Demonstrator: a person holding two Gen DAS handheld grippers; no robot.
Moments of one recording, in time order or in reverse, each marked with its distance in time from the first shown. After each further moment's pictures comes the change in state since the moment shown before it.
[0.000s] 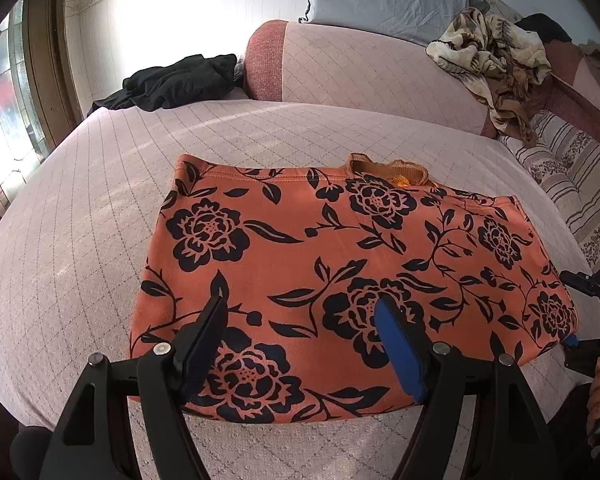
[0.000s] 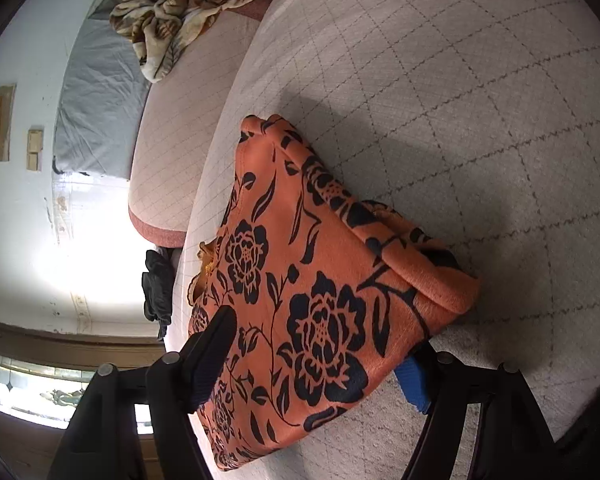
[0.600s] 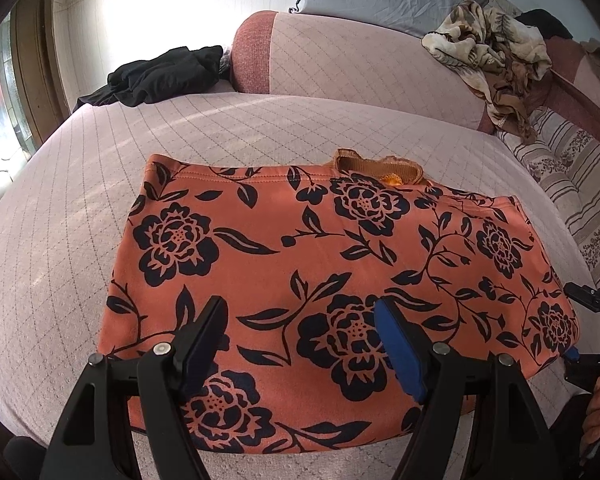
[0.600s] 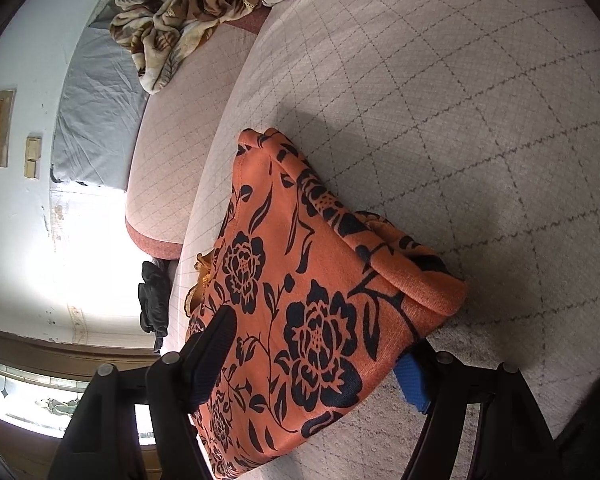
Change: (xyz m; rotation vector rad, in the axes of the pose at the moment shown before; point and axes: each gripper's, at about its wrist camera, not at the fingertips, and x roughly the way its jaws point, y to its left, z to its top) left arm 0.026 -0.013 0.012 0.004 0.031 -0.032; right arm -0.008 0.000 -0.002 -0.013 -0.044 -0.023
